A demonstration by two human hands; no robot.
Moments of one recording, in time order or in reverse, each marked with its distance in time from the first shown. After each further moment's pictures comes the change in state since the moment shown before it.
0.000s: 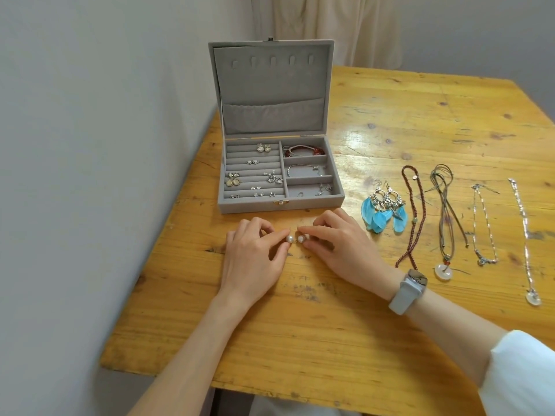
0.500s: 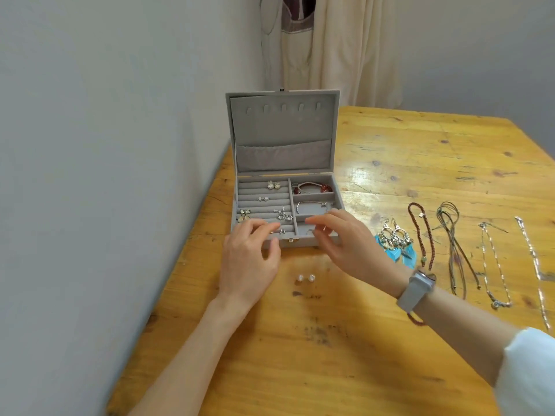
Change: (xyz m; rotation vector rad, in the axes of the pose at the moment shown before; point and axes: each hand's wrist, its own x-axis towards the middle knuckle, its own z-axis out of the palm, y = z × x) left_hand 0.044 -0.005 -0.028 -0.152 0.118 -0.088; right_hand 0.053 -0.004 -0.029 0.166 0.074 0.015
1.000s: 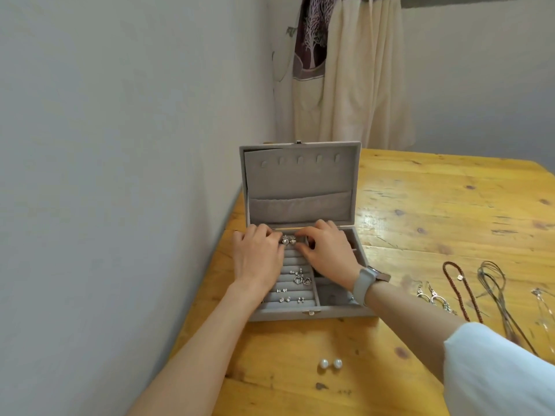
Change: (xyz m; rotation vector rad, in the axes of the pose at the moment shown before) left_hand 0.116 -0.037 0.026 0.547 -0.165 0.031; right_hand 0.119 0.030 0.052 -0.185 -0.029 0.182
